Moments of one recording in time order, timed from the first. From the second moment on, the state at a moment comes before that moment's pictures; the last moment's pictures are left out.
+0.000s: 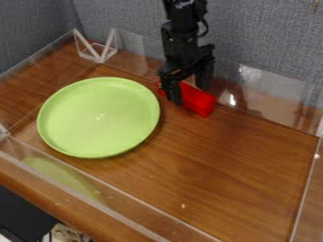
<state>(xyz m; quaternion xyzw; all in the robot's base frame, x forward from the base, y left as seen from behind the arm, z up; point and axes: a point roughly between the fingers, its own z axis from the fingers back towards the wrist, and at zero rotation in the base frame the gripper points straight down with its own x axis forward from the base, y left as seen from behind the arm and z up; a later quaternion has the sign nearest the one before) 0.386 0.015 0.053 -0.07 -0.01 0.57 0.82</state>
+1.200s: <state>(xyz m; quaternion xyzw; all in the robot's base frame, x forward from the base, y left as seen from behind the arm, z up) 0.412 0.068 0.060 -0.03 -0.02 0.69 0.73</state>
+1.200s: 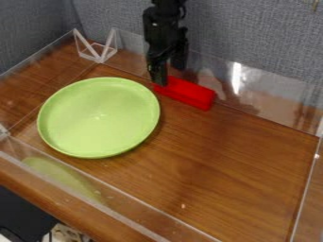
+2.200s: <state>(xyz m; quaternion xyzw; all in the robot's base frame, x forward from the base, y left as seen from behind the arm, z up) 0.406 0.063 0.039 -0.04 -0.02 0.68 0.73</state>
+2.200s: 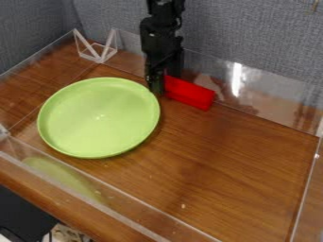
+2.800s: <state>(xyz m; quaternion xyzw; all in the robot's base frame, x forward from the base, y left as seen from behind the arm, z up) 0.410 0.056 0.038 -0.04 -0.02 0.71 0.70</state>
